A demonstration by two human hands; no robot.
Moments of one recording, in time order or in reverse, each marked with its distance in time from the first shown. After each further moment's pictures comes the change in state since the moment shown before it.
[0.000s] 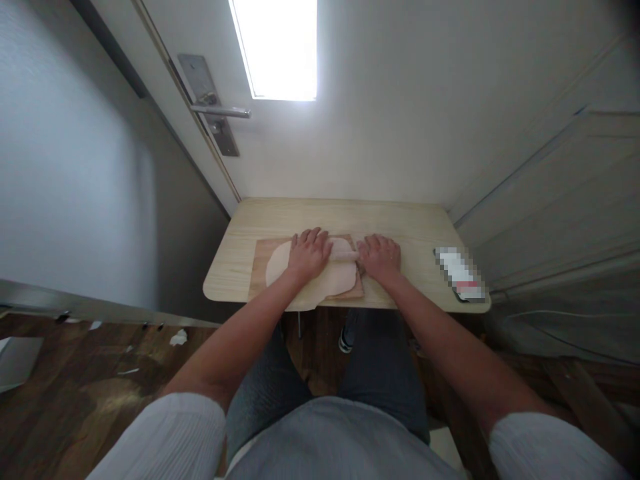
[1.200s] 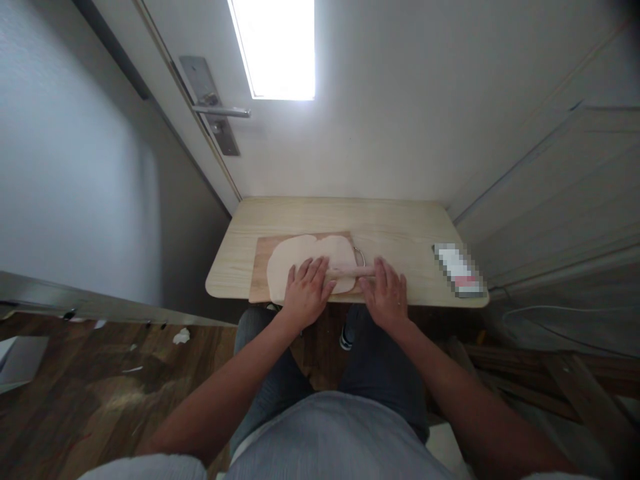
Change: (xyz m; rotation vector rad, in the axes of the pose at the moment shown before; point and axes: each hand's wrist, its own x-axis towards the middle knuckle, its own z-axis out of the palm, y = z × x) left_hand -0.097 0.029 -0.021 -0.010 -0.060 0.018; right_hand -0.113 -0.003 -0.005 0.084 0.059 -0.008
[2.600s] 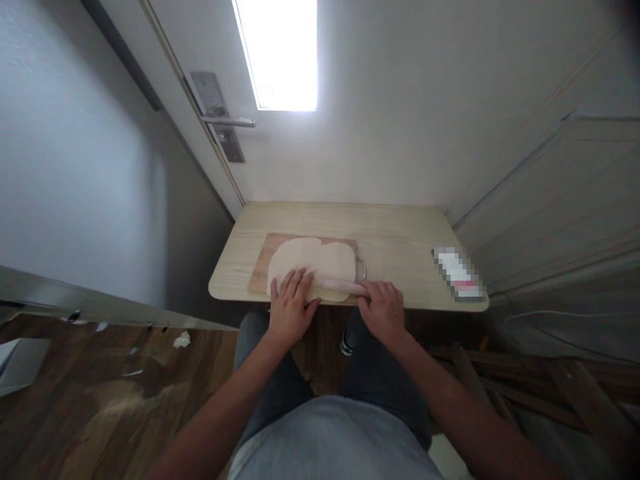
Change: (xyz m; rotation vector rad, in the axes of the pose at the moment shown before) left_hand -0.039 -0.022 0.003 -0.017 0.125 -0.078; right_hand -0.007 -0.017 -0.019 0.105 -0.051 -0.059
